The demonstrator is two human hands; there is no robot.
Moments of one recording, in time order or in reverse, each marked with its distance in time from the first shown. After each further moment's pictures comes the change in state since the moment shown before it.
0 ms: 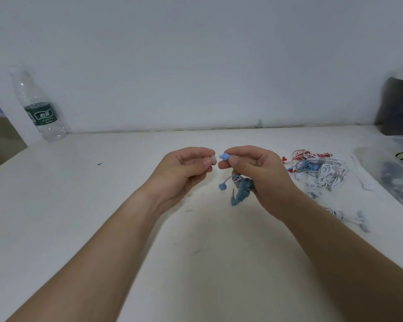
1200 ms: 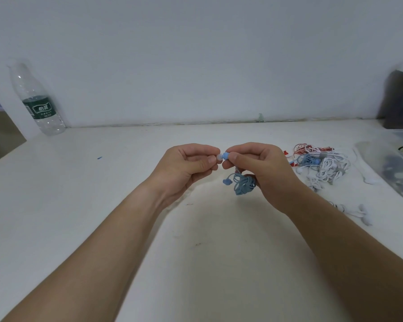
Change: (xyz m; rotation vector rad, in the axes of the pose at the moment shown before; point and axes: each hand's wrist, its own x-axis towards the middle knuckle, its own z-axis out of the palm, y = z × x) left_hand -0.002 -0.001 0.003 0.047 -0.021 0.005; right_hand -0.005 -0.009 0.002 -0.097 0.027 0.048
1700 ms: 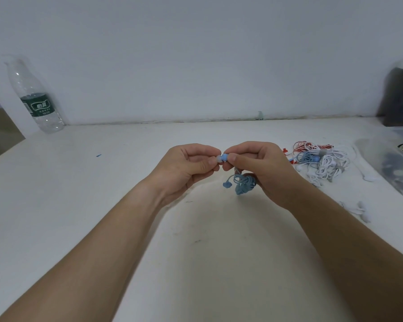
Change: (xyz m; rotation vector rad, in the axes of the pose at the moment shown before) left_hand 0.000 -0.003 0.000 -0.035 -0.061 -0.037; right_hand 0.001 0.000 -0.005 -0.048 -0.087 0.020
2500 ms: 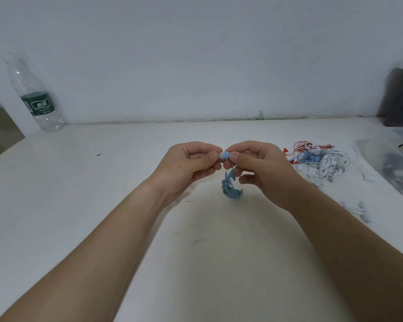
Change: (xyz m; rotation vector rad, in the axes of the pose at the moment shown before) left_hand 0.001 -0.003 -0.001 0.104 0.021 0.053; right_hand -0.002 0.001 0.001 0.000 -0.003 0.048
